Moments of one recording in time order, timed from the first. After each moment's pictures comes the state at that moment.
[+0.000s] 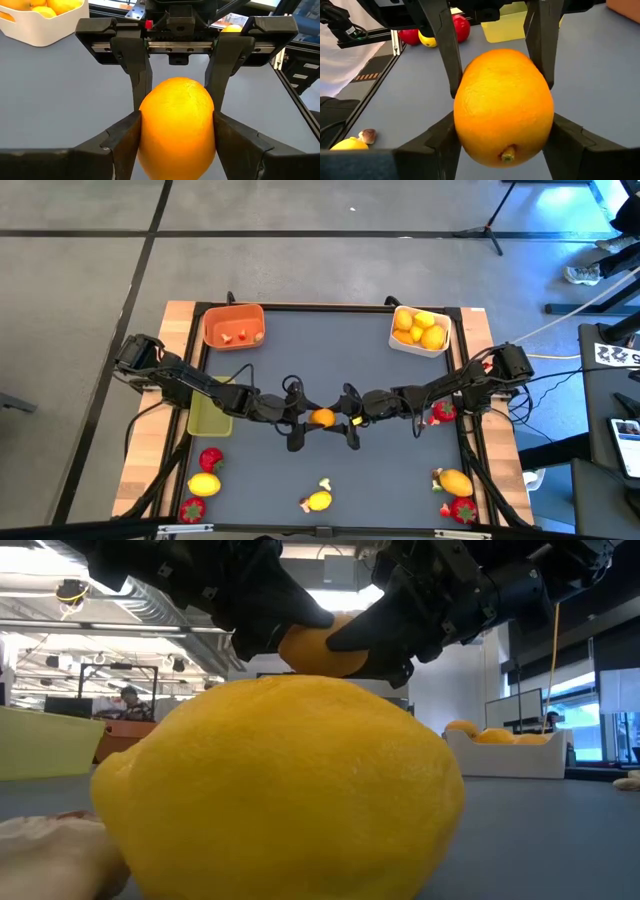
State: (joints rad) left arm -0.26 1.59 0.75 0.41 -0.31 -0.29; right arm 0.22 1.68 0.77 0.56 0.04 0.23
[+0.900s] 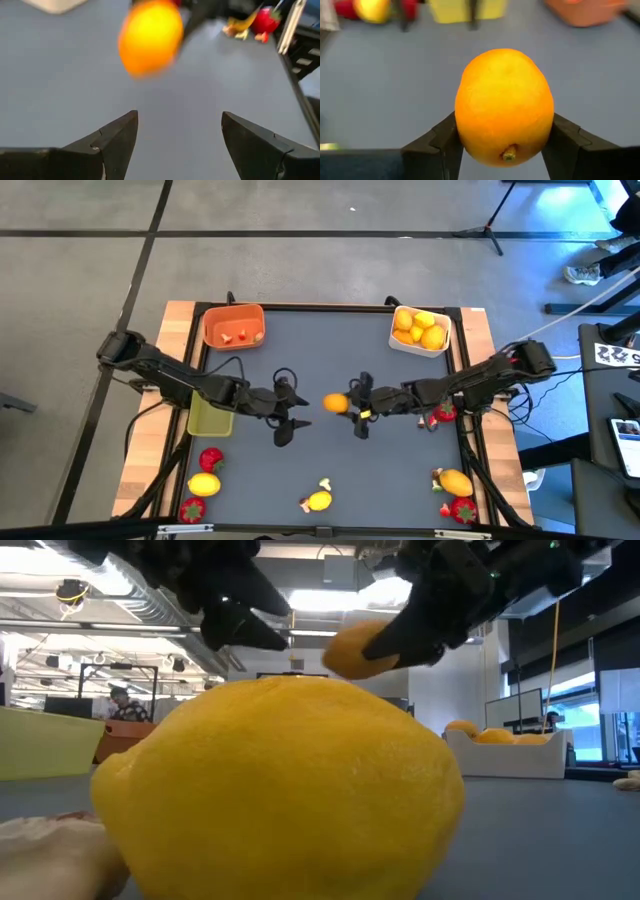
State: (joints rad) left arm -0.25 1.40 0.76 0.08 -0.27 -0.40; right arm 0.22 1.47 0.78 0.15 0.29 0.20
